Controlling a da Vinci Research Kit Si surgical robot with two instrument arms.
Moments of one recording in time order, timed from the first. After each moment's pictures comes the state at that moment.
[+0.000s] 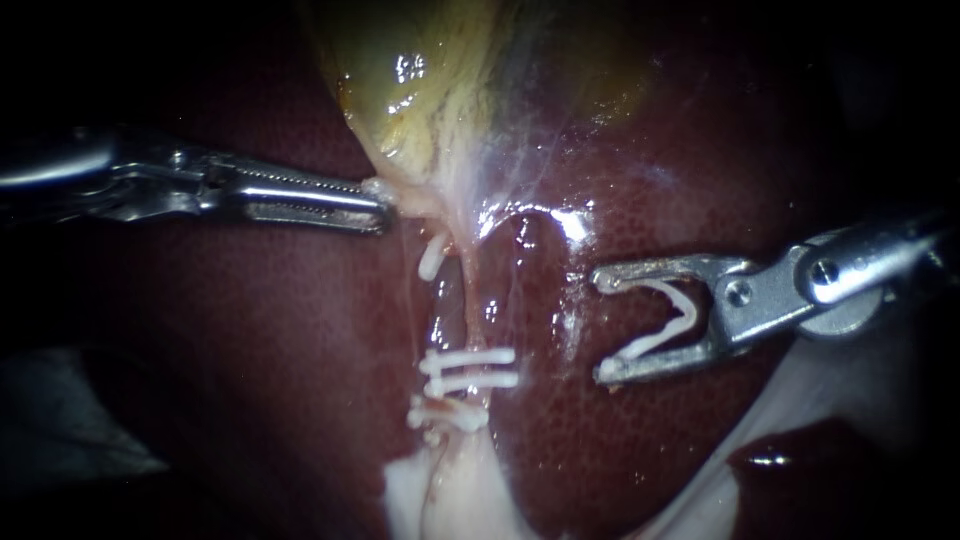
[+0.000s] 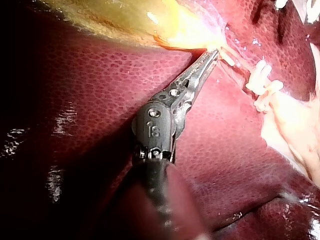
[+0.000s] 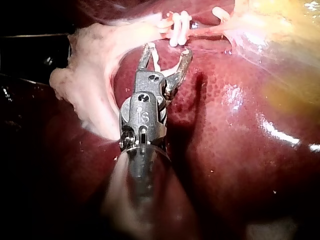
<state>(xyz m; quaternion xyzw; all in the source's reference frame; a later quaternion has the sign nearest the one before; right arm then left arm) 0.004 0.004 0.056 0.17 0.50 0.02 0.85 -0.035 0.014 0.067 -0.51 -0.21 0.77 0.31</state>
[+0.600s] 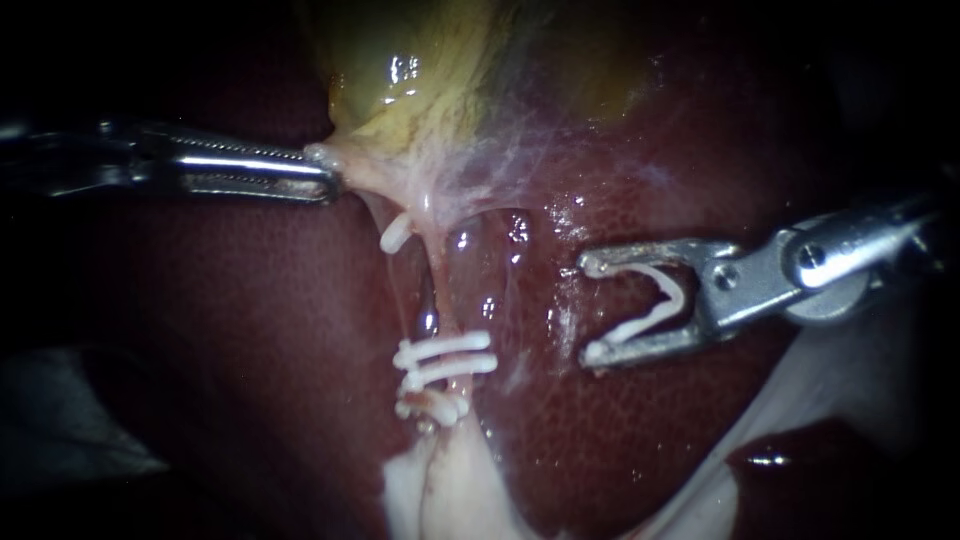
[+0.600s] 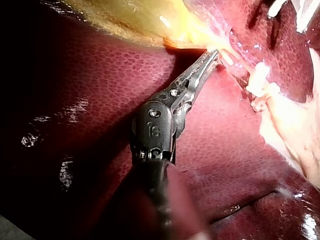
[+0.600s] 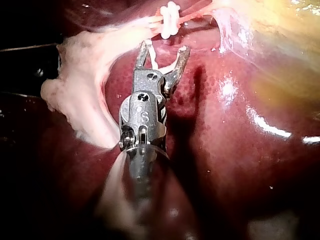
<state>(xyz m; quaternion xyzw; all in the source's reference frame) 0.007 0.005 0.057 0.19 0.51 0.06 0.84 -0.031 0.015 0.061 -0.51 -0.22 0.77 0.32</state>
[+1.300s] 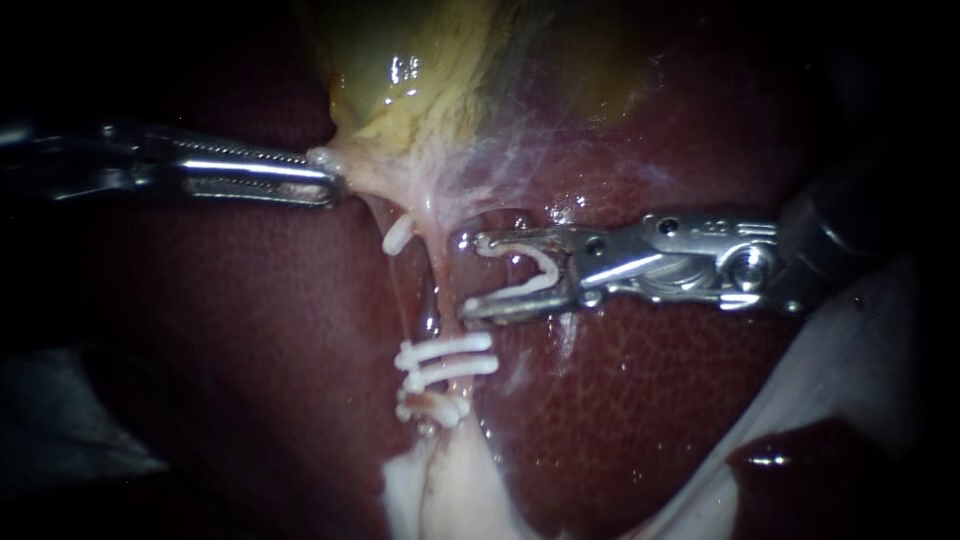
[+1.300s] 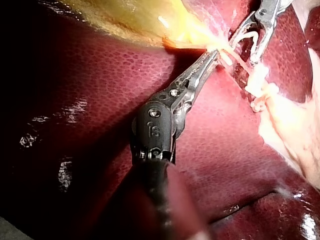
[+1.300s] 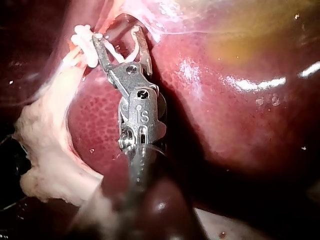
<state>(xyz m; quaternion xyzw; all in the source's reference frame) 0.015 0.005 0.069 0.30 0.54 0.20 0.76 -0.031 0.015 0.061 -0.51 -0.22 0.77 0.32</state>
